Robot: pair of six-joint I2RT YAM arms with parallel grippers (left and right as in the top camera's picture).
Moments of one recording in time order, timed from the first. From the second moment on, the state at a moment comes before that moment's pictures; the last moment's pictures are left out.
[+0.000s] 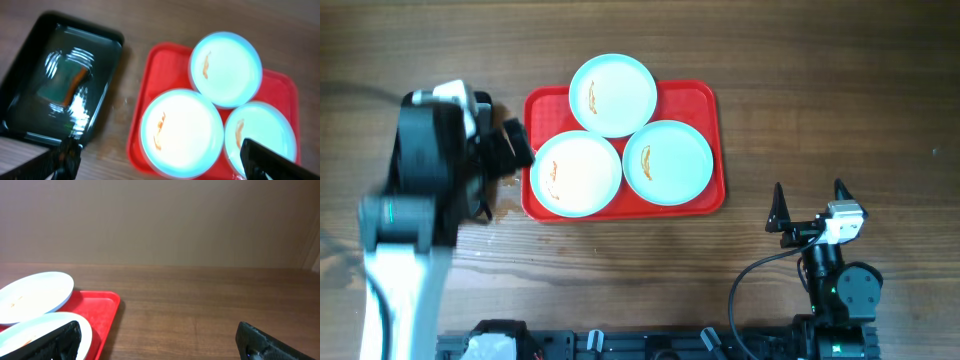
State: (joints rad) left arm -0.06 1.11 1.27 -1.00 -0.06 -0.33; right arm -0.02 0.01 0.01 0.00 -0.07 -0.01
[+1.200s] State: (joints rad) left arm 0.46 2.06 1.42 -0.83 -0.02 0.07; right arm -0.02 0.01 0.01 0.00 -0.07 -0.01
